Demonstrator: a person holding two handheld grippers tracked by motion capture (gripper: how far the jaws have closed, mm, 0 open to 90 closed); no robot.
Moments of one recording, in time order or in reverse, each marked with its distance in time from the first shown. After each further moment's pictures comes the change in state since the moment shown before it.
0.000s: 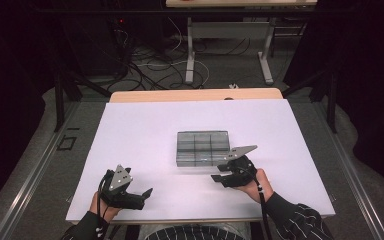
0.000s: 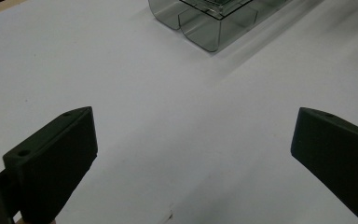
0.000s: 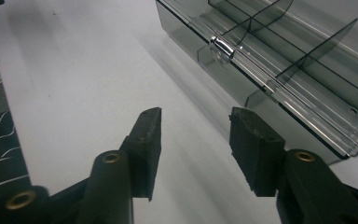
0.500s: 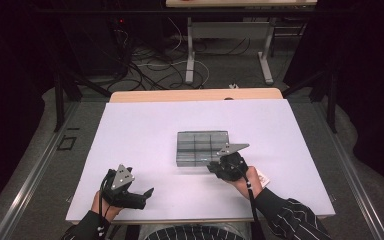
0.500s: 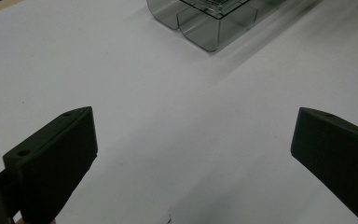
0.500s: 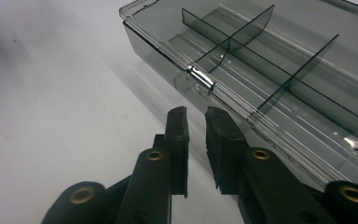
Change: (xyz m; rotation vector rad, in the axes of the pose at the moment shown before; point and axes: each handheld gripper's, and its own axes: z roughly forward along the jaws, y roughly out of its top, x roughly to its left) left arm -0.001 0.002 0.004 0.008 0.000 0.007; right arm -0.003 0.009 0.025 -0.043 -0.085 0.049
